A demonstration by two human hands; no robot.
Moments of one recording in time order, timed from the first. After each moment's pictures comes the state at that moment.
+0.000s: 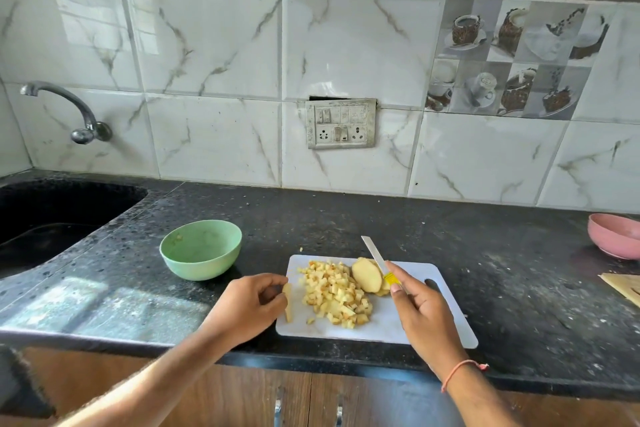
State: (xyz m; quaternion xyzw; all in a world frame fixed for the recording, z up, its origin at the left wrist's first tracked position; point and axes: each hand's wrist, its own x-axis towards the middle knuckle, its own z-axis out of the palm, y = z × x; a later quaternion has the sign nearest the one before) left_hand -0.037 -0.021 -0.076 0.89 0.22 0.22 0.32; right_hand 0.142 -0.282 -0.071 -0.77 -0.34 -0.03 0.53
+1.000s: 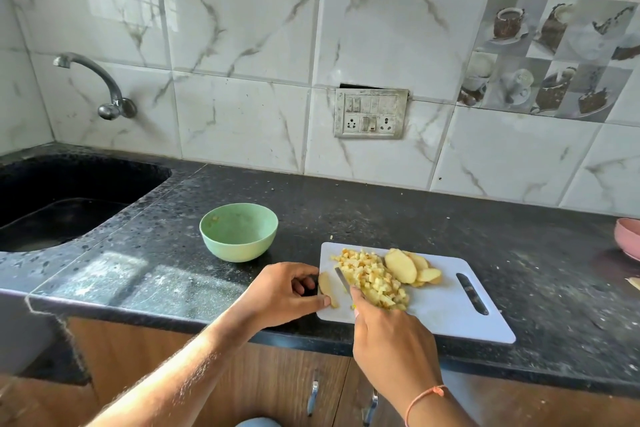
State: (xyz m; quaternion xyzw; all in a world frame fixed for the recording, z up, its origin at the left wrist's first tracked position) left_hand -0.055 0.000 -0.077 0.90 0.13 0.19 0.38; right_hand 0.005 -0.221 -0.041 -0.90 -0.39 -0.10 0.14
